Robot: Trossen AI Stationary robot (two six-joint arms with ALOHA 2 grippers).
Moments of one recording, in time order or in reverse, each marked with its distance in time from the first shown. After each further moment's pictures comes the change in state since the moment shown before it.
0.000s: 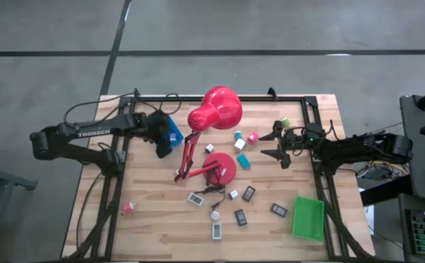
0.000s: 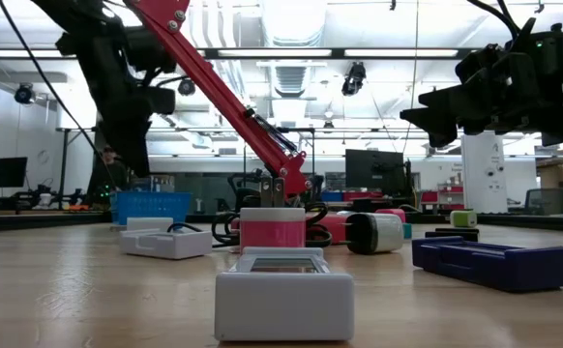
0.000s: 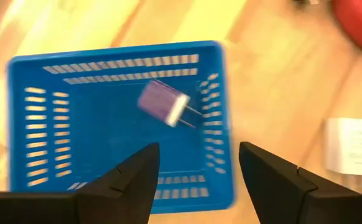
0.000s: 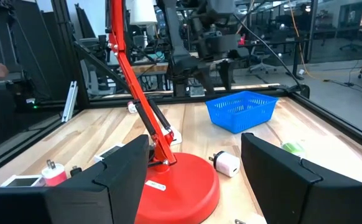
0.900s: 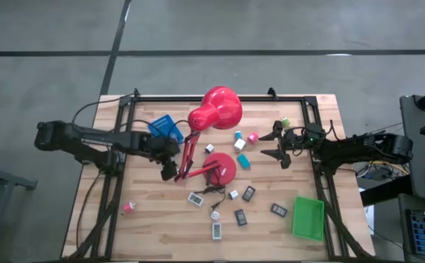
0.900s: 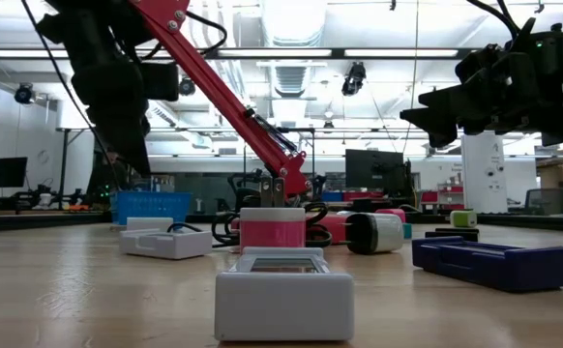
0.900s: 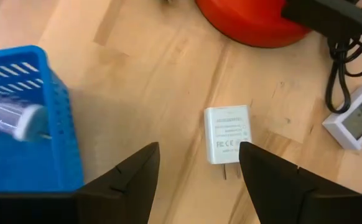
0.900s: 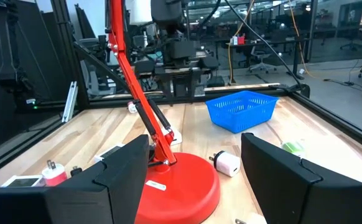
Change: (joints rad) left arm -0.374 0.064 -0.007 0.104 0.000 -0.244; right arm 0.000 0.000 0.000 0.000 0.000 0.003
